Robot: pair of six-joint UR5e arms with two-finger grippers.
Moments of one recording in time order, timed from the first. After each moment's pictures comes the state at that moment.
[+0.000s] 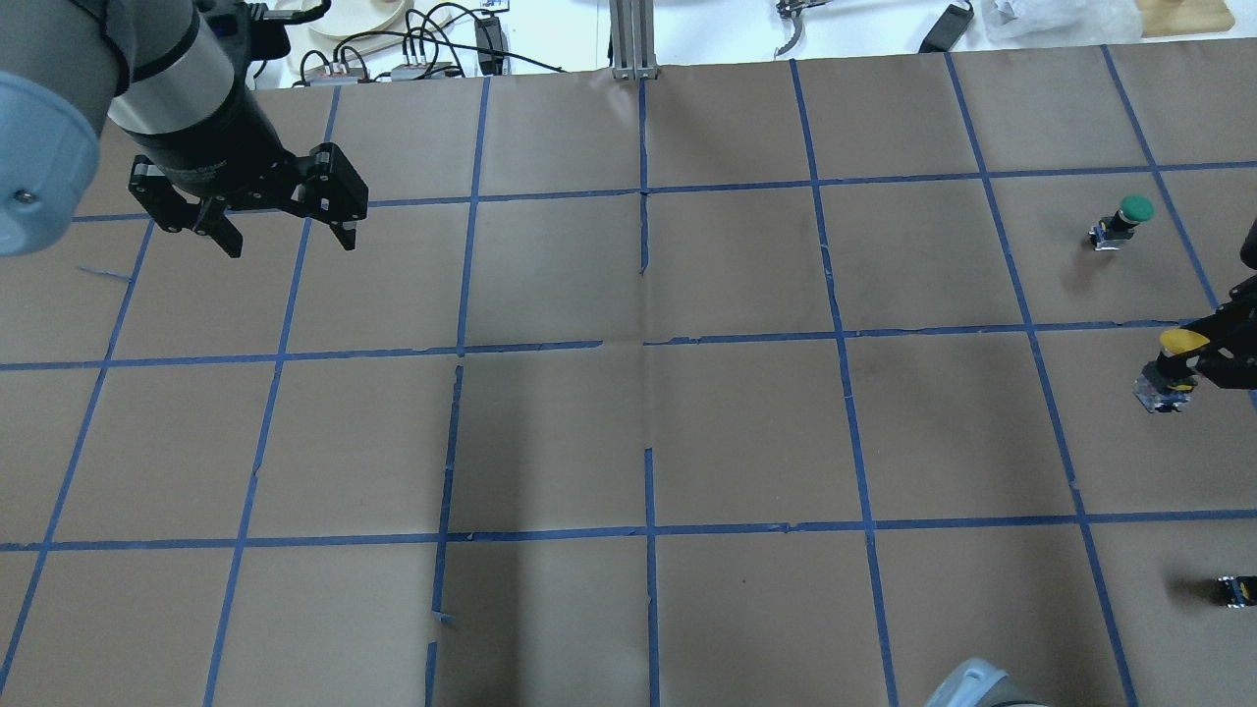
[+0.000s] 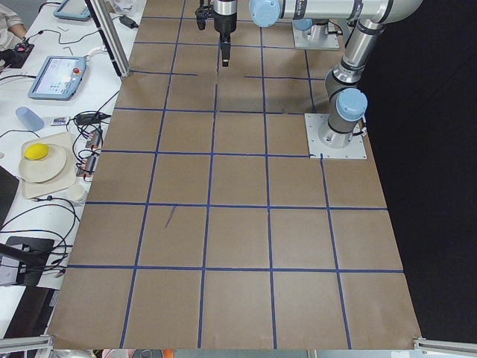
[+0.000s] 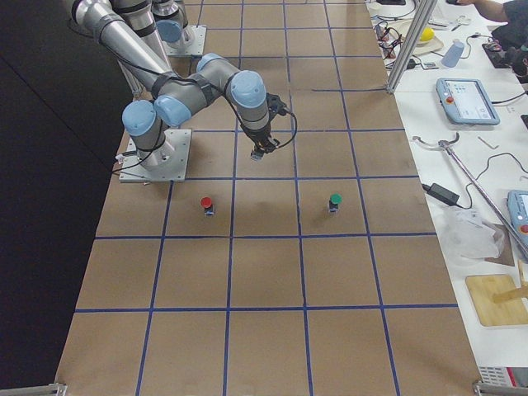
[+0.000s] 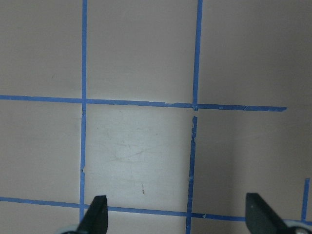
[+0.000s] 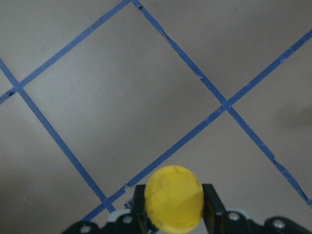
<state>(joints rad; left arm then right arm) -1.54 -1.56 -1.59 -1.54 1.64 -0.04 0.79 -1.71 2.03 -1.85 -1.32 -1.72</state>
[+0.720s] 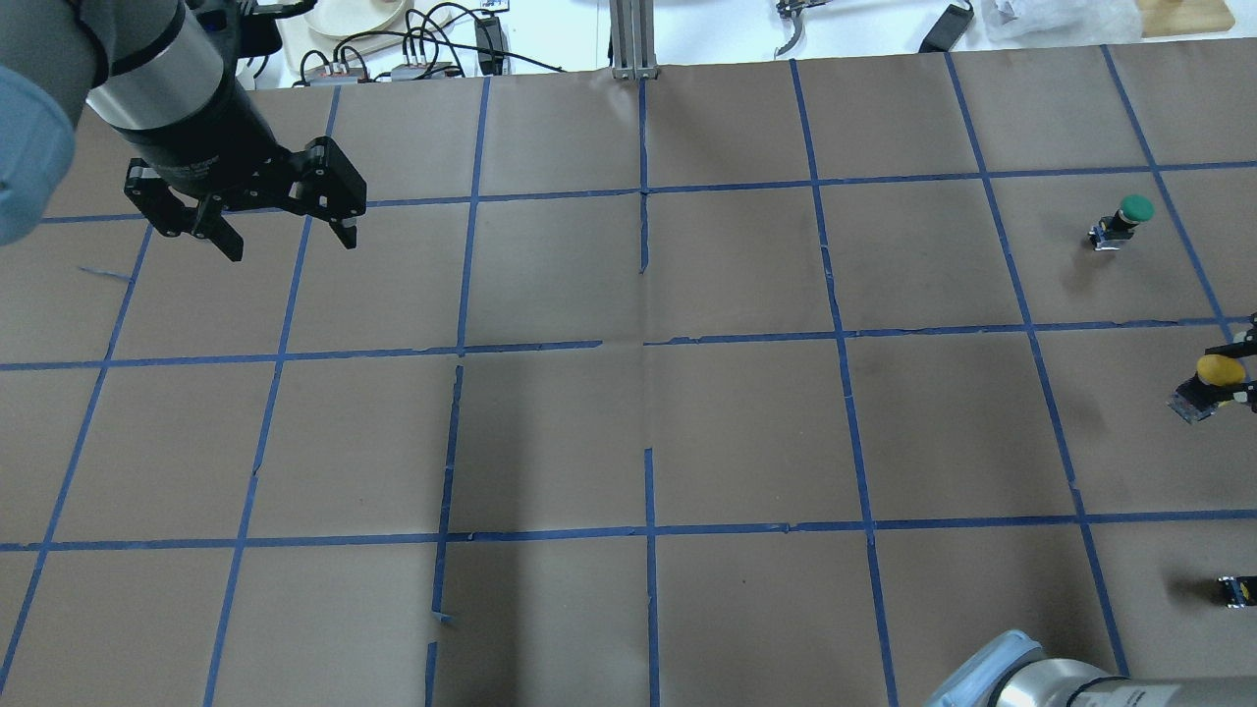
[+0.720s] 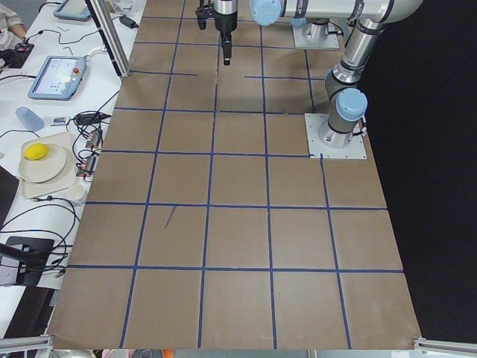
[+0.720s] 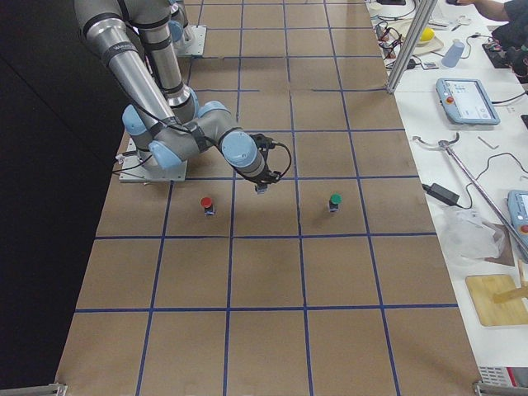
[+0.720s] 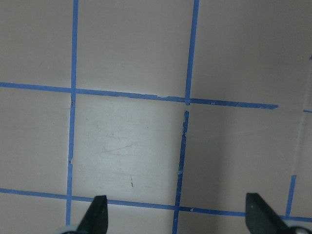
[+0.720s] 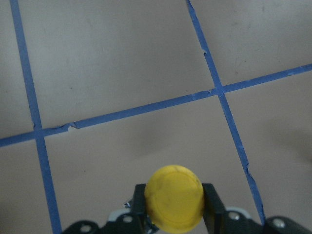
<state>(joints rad) -1.52 -1.55 -1.58 -1.57 1.61 -0.06 0.60 -1.51 2.05 -1.96 -1.20 -2.37</state>
